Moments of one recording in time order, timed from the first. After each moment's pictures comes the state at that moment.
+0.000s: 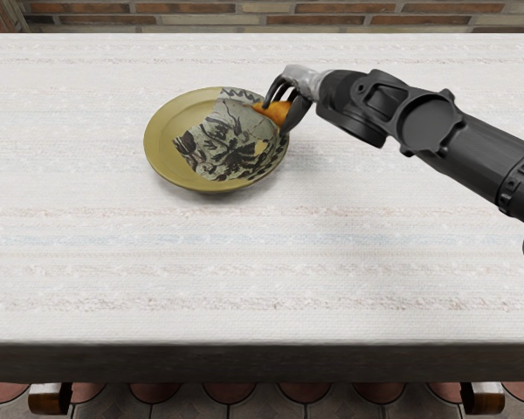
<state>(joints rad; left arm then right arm) -0.04 0.00 -0.15 -0.35 -0.04 0.06 0.04 1.39 0.00 0.08 0.57 -0.72 0.08 -0.34</state>
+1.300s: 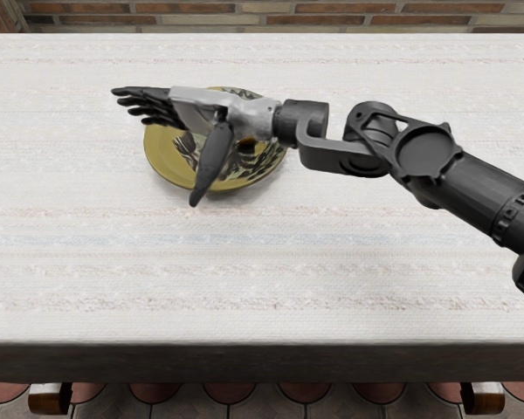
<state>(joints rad) -0.04 0.00 -0.15 -0.35 -0.04 0.06 0.04 1.25 0.00 0.29 0.66 -0.71 0.59 0.41</state>
